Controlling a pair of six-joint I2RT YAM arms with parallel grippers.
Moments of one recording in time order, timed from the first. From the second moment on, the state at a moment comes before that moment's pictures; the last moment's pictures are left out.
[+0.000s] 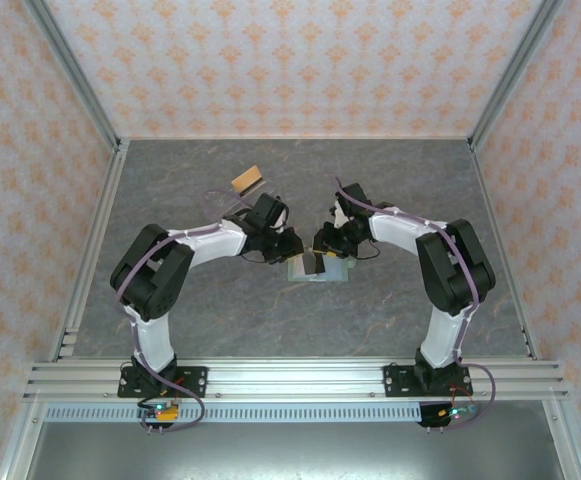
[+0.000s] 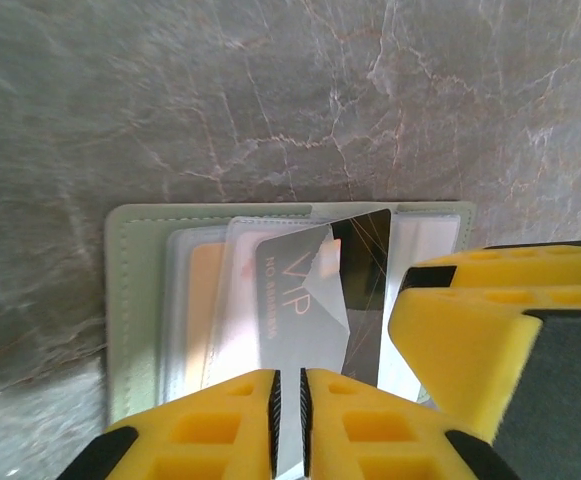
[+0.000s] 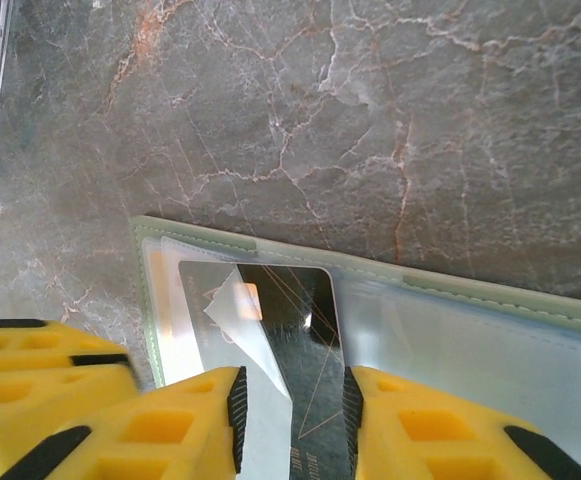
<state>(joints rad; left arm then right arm) -0.55 1.88 1.13 -0.24 0.41 -0.91 0.43 1.84 1.13 -0.48 -0.46 0.59</state>
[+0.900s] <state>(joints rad) -0.56 1.94 1.14 -0.23 0.40 -0.97 0.40 1.86 1.11 -0.46 -0.50 0.60</state>
